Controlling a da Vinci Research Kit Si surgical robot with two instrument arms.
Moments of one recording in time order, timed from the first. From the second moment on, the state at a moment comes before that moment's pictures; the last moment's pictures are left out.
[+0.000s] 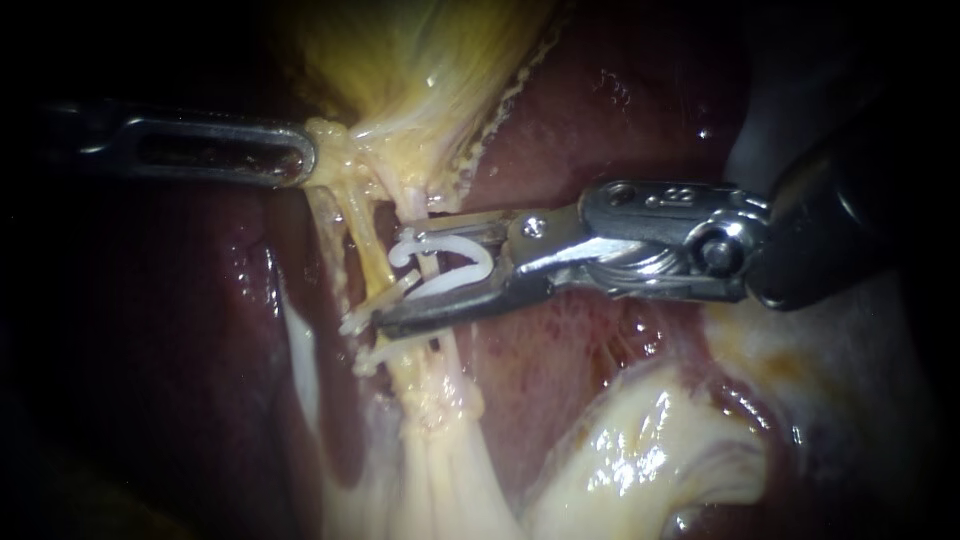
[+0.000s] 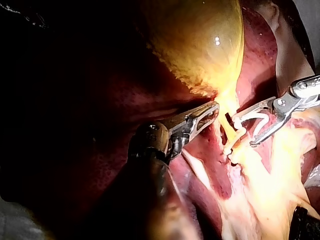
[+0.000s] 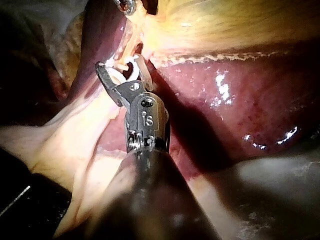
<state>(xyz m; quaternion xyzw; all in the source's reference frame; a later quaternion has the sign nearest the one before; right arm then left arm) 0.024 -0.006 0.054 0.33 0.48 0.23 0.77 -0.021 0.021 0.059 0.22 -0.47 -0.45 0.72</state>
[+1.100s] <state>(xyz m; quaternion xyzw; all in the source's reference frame) 0.028 -0.005 0.060 0.42 0.51 0.26 0.70 -0.021 0.020 0.059 0.22 -0.47 -0.45 0.72</state>
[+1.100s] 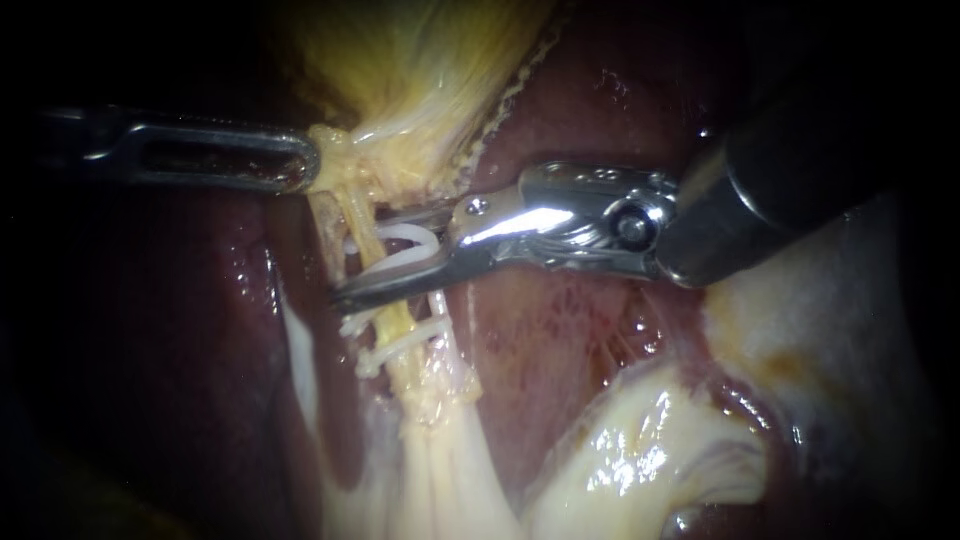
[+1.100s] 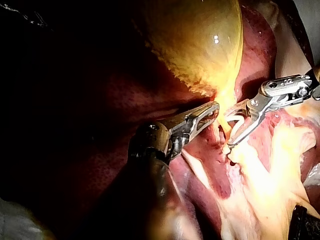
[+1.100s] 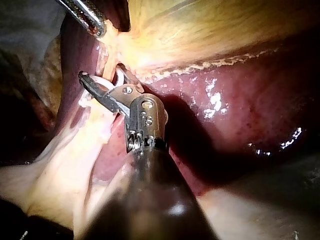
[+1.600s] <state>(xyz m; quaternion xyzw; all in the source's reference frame) 0.029 -0.005 0.058 0.48 0.57 0.27 0.61 -0.021 0.020 0.059 0.22 -0.47 -0.45 0.72</state>
